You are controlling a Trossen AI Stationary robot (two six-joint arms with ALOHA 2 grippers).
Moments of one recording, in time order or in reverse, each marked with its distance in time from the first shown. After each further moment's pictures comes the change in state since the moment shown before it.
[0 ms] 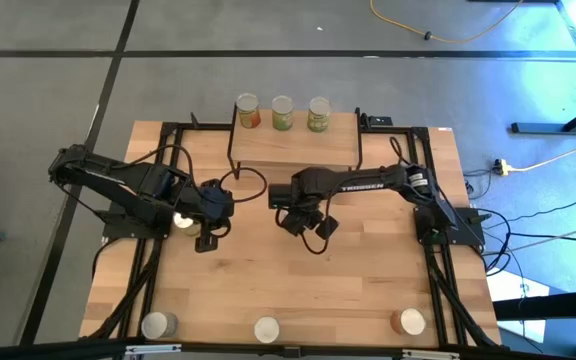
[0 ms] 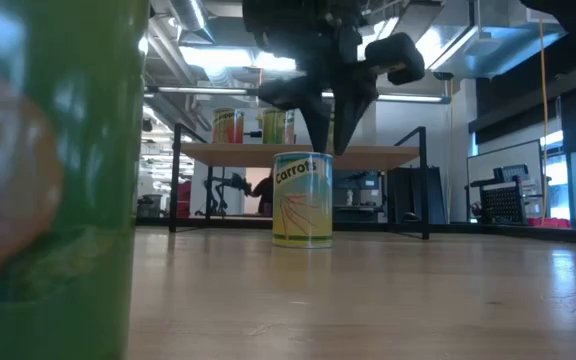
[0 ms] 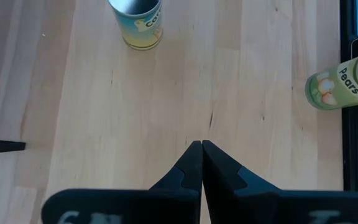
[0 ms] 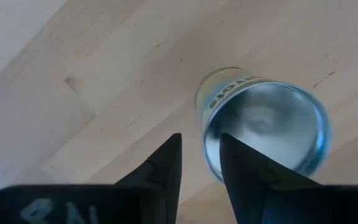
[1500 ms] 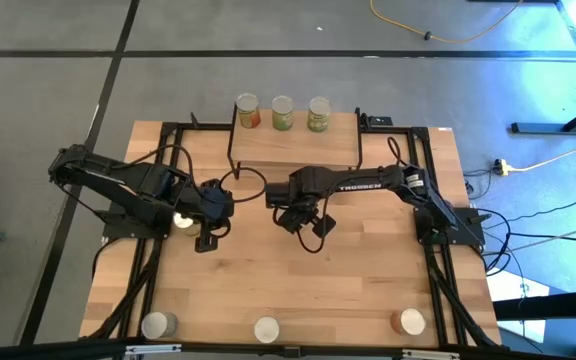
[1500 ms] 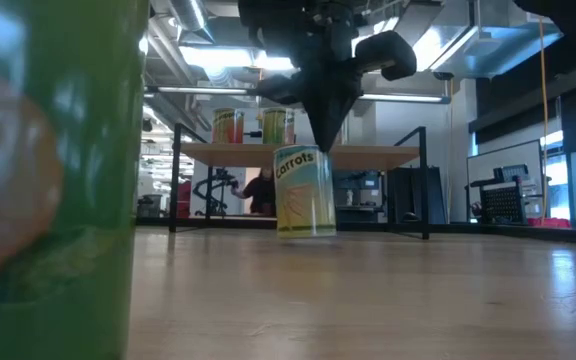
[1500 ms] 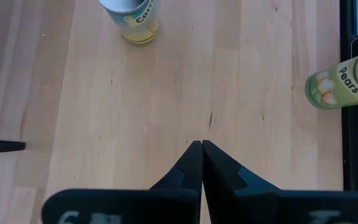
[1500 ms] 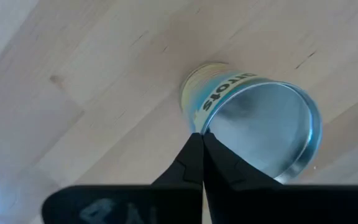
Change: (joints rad) left arm 0.000 0.000 0.000 0.000 0.001 0.001; right arm 0.002 0.023 0.077 -0.054 0.064 0.061
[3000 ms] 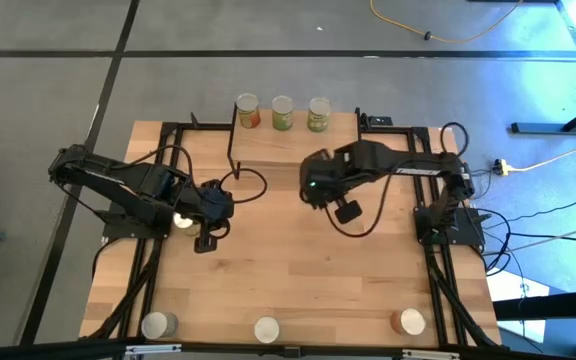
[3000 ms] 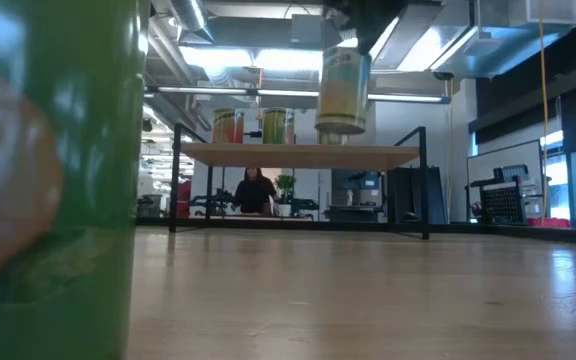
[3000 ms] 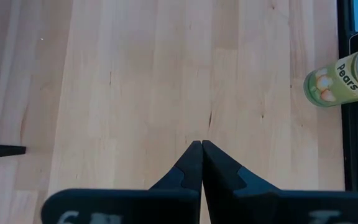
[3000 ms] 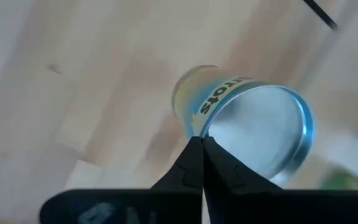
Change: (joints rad) left arm -0.004 0.000 0.000 0.003 0.000 0.023; right arm 0.014 -0.334 0.011 -0.155 0.222 0.293
